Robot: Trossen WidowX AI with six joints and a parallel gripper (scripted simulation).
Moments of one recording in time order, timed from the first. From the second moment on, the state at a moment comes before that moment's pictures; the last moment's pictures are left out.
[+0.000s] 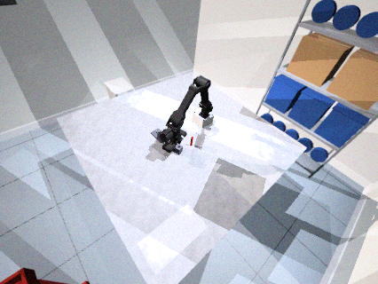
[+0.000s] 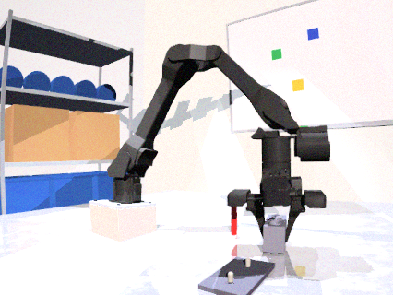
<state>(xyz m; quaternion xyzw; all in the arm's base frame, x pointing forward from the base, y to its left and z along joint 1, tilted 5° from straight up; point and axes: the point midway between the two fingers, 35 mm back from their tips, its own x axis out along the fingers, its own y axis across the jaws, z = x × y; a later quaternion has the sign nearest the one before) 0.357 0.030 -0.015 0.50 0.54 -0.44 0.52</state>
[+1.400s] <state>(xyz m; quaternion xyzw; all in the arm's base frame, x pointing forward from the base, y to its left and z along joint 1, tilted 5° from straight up) 0.353 0.011 0.108 0.50 0.54 -0.44 0.52</state>
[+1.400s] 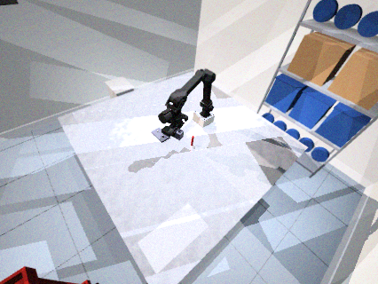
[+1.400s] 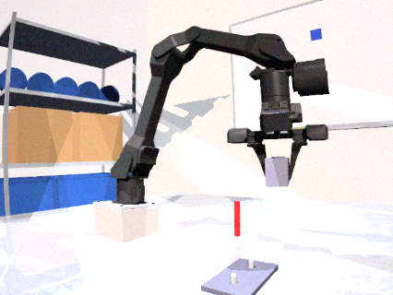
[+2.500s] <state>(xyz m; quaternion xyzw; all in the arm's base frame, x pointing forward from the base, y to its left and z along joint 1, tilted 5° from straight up) 0.354 -0.064 0.073 0.53 0.51 -0.47 0.50</state>
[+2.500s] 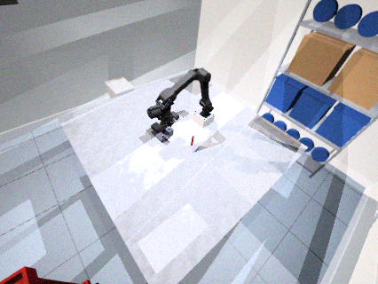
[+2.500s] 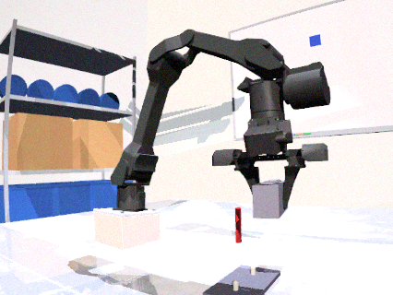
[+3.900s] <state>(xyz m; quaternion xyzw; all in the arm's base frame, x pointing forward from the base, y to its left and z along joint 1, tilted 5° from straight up) 0.333 -0.137 0.023 0.56 0.48 -0.50 0.46</state>
